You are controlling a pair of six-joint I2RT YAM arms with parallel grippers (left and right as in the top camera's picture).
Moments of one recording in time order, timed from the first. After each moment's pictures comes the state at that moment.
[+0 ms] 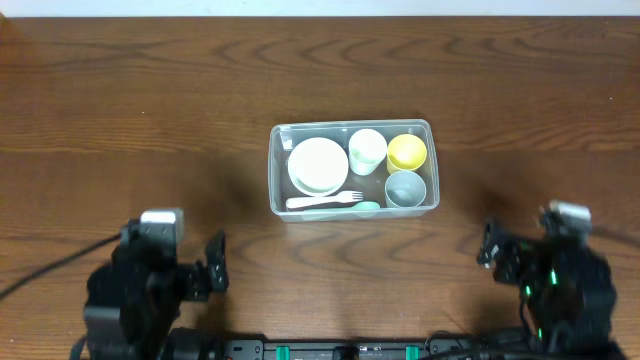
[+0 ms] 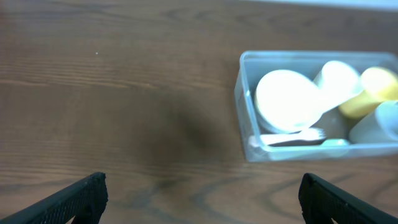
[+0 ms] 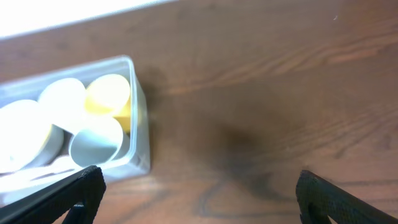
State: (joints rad) left arm -0.11 0.39 0.86 -1.05 0.02 -0.13; right arm 0.12 0.35 0.71 -0.92 0.17 0.31
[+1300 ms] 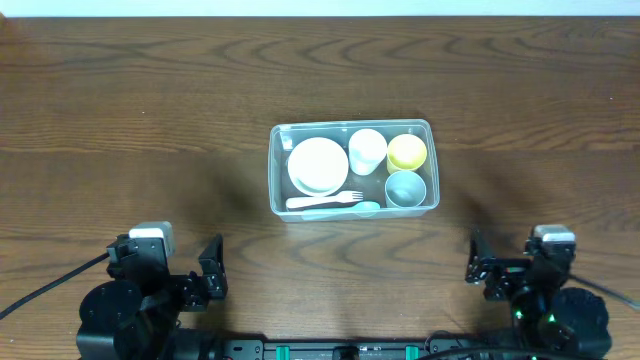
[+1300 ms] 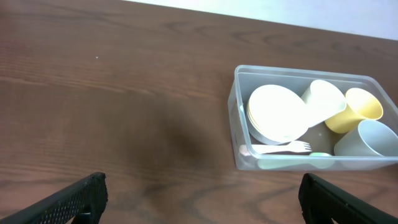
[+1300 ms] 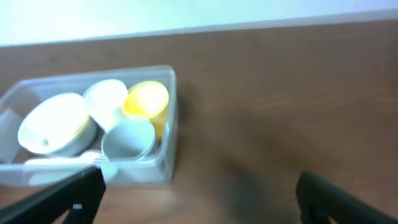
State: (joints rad) left arm -0.11 0.34 0.86 -1.05 0.03 -0.18; right arm 0.12 0.11 0.53 -0.78 0.01 0.15
